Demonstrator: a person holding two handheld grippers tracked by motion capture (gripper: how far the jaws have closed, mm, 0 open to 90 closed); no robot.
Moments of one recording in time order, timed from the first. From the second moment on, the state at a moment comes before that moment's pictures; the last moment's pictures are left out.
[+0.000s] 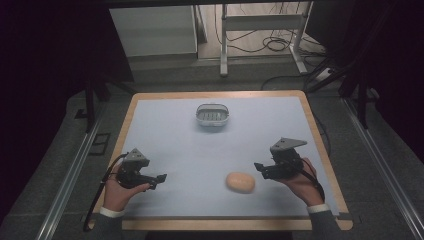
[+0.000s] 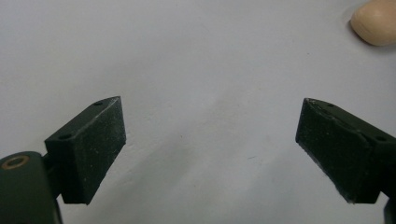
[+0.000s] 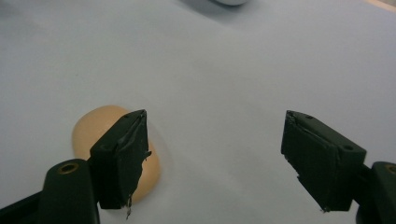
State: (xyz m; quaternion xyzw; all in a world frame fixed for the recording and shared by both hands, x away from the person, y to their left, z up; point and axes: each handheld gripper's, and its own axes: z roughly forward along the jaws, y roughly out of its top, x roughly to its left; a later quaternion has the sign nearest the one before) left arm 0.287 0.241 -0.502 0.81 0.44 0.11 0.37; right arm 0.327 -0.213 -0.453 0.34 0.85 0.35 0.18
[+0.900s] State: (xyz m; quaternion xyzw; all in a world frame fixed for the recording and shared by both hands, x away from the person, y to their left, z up) left arm 0.287 0.241 -0.504 0.81 0.44 0.11 0.37; right arm 0.320 -0.170 -0.473 0.28 0.90 0.30 0.13
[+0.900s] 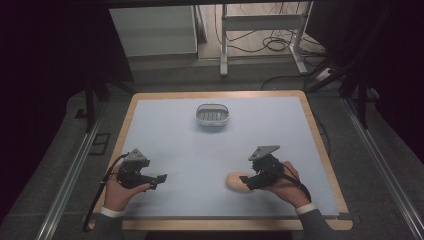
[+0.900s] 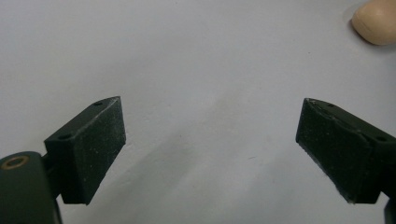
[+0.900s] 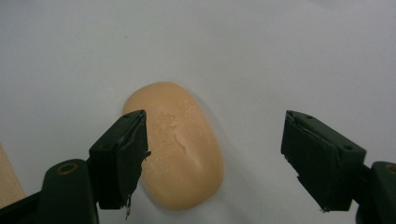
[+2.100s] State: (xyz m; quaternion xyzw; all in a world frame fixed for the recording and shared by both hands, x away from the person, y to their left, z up) left arm 0.287 0.238 -0.505 0.82 0.44 0.10 0.36; right arm 0.326 -0.138 -0.510 0.22 0.95 0.21 0.08
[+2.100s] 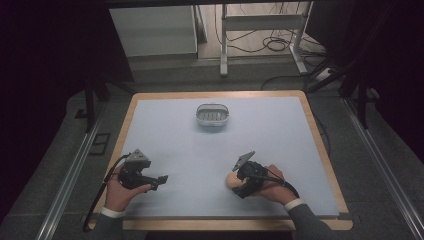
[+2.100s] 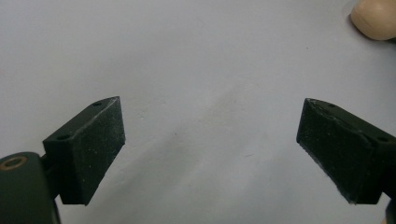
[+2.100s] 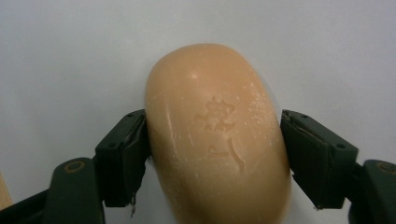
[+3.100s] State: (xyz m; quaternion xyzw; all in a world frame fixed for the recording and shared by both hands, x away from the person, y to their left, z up) left arm 0.283 0.246 -0.499 0.80 0.44 0.11 0.38; right arm 0.335 -0.131 -0.480 0.22 0.94 0.22 0.11
